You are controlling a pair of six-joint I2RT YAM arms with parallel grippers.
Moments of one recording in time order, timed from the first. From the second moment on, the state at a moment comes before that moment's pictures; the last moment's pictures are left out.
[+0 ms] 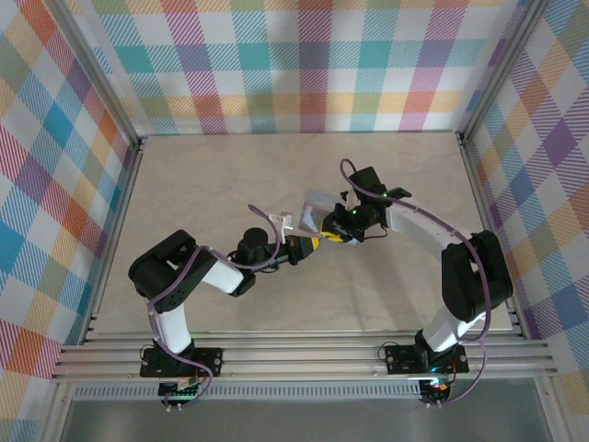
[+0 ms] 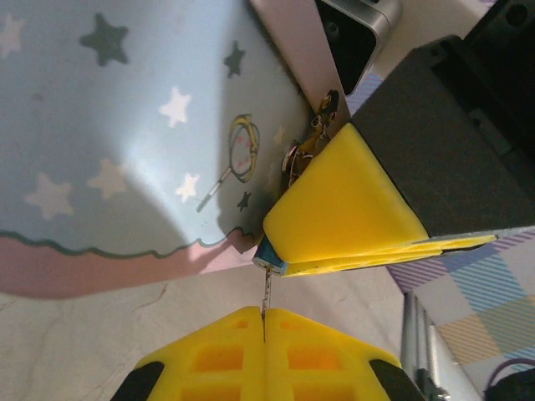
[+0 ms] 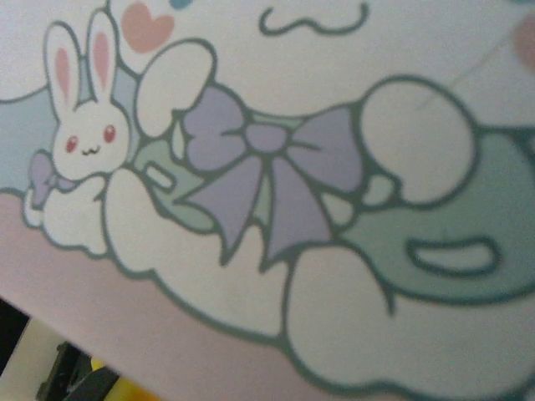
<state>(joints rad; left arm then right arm) -0.70 1.82 0.56 1.11 0.43 -0.79 0.46 1.63 1.14 -0.61 -0.56 0.76</state>
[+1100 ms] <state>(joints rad) -0.79 1.81 0.58 1.08 0.30 -0.57 0.43 1.61 1.16 -0.76 -0.63 0.78</state>
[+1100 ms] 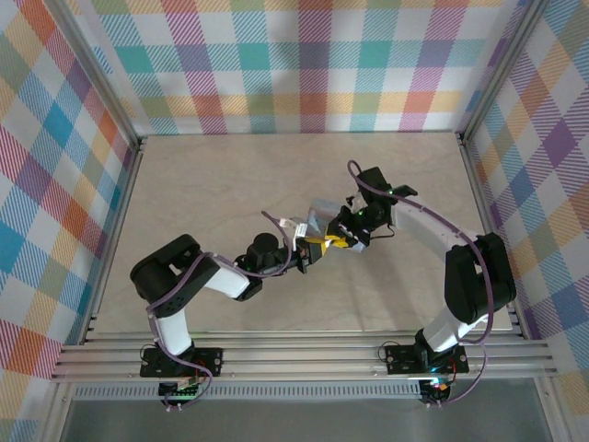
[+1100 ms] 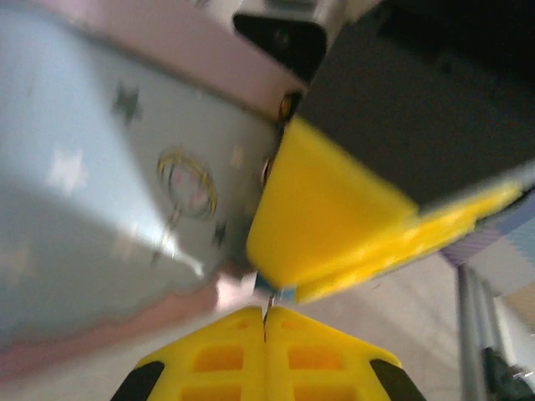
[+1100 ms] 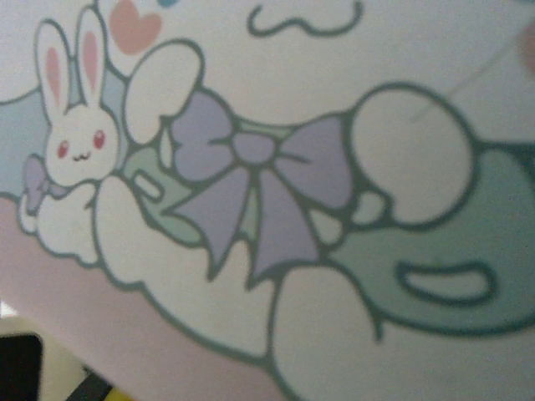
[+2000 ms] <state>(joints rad) -0.82 1.98 0.55 1.19 0.30 -0.76 0.53 1.57 0.95 -0.52 -0.42 0.80</state>
